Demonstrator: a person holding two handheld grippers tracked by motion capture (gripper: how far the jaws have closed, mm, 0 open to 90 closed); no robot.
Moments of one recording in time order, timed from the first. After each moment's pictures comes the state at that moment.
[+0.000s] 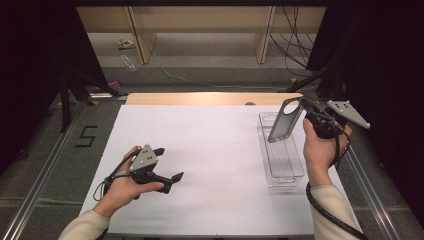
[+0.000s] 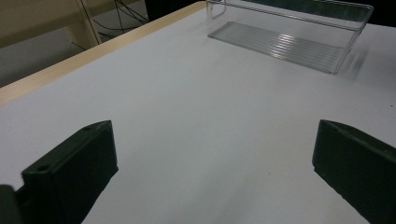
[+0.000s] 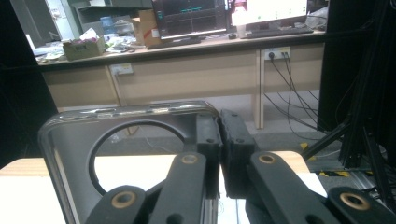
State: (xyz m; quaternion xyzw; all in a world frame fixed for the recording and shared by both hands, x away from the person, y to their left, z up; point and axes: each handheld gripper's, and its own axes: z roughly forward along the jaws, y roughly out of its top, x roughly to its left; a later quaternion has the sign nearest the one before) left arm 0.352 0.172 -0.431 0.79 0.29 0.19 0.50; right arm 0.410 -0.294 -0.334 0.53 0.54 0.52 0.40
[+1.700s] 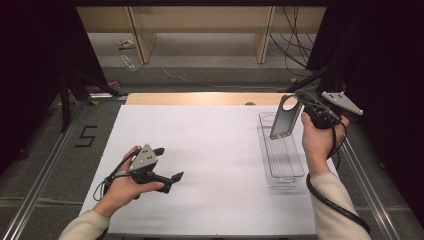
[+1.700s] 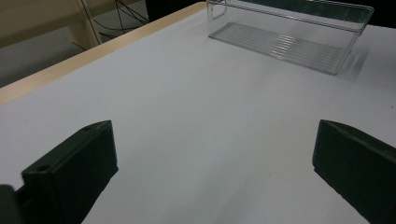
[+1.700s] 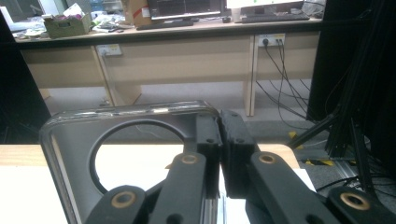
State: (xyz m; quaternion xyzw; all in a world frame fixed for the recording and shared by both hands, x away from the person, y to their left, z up) left arm 0.352 0.172 -0.431 0.79 0.29 0.19 0.50; right arm 0.438 -0.296 -0.333 0.54 0.56 0.48 0.40
